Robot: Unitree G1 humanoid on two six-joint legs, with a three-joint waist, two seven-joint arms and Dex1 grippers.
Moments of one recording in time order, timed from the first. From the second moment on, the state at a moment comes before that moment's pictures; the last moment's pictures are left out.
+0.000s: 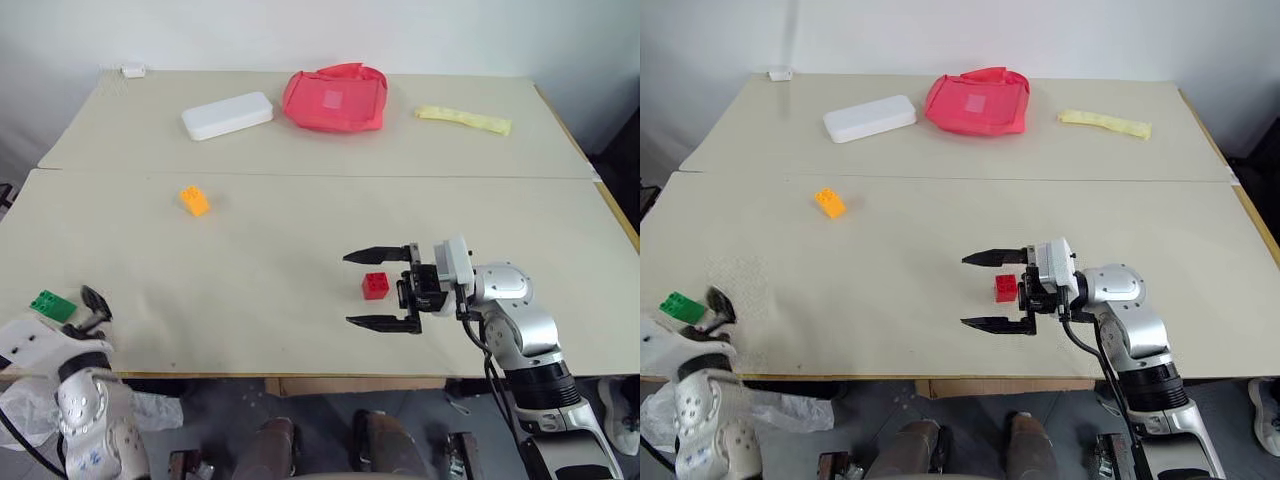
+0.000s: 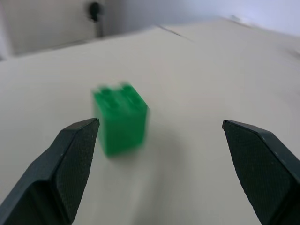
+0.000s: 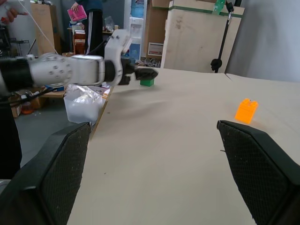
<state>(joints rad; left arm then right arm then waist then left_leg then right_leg) 0.01 0.06 0.62 -0.34 -0.30 0.21 0.40 -0.40 -0.46 0.09 -0.08 0.52 0.07 1.35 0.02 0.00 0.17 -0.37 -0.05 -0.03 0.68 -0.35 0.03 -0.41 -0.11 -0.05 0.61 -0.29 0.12</state>
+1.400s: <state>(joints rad) -0.17 0.66 0.33 -0.02 -0.61 0.24 -0.87 -0.13 -0.62 -0.12 -0.23 0.55 0.09 1.24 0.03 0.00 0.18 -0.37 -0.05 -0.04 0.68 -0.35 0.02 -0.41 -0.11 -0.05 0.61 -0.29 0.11</state>
